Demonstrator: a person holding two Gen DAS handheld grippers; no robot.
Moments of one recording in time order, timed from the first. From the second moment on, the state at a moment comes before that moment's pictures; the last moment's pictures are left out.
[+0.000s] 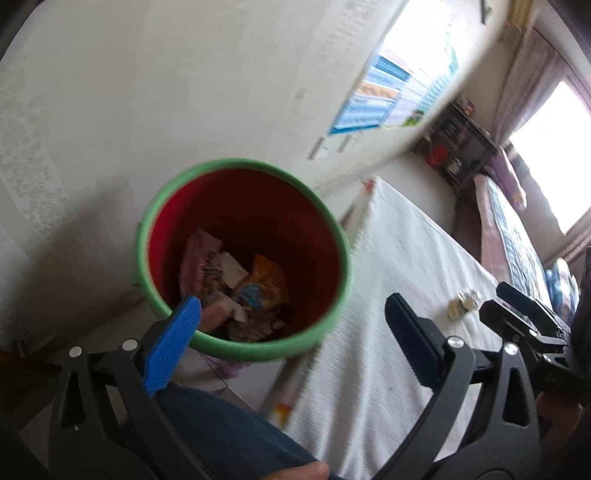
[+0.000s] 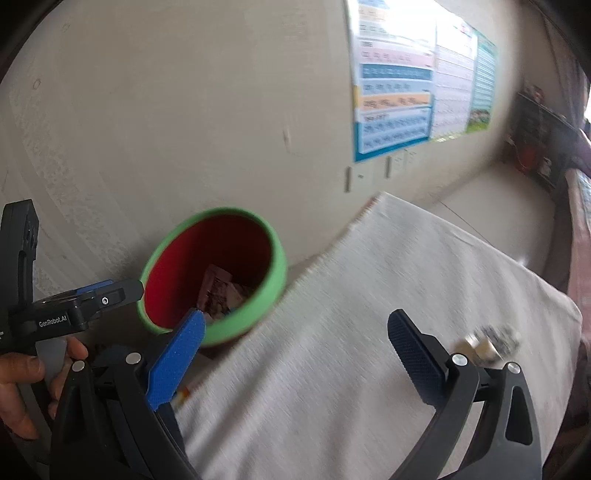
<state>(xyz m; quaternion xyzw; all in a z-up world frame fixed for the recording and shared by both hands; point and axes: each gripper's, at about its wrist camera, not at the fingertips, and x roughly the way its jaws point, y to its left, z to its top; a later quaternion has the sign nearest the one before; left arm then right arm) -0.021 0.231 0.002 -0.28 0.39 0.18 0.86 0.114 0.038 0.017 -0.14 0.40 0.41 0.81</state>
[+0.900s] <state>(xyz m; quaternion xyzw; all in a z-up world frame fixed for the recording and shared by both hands) 0.073 0.051 0.008 -0.18 0.43 0.02 0.89 0.124 -0.227 -0.043 -0.04 0.52 0.16 0.84</state>
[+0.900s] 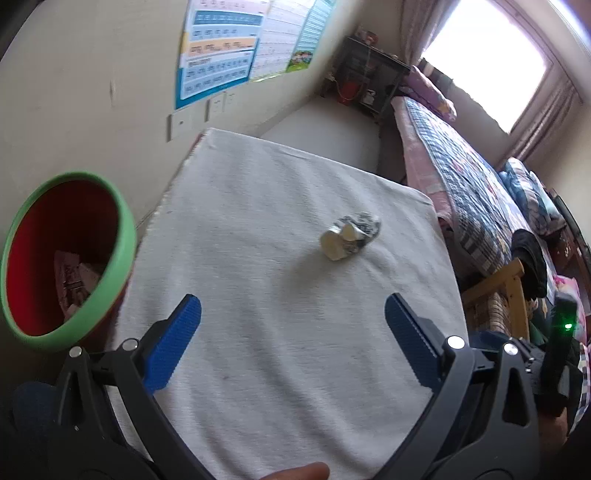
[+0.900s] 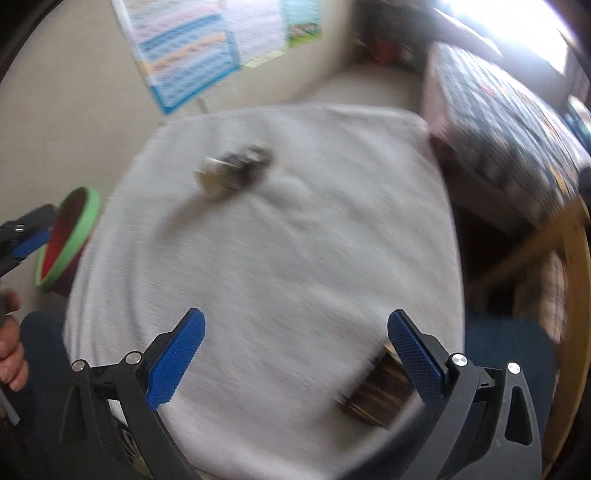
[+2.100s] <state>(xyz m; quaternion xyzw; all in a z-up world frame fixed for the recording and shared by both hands) 0.091 0.027 0.013 -0.14 0.45 0.01 0.88 0.142 -0.247 -0.087 -0.01 0.60 0.11 0.79</state>
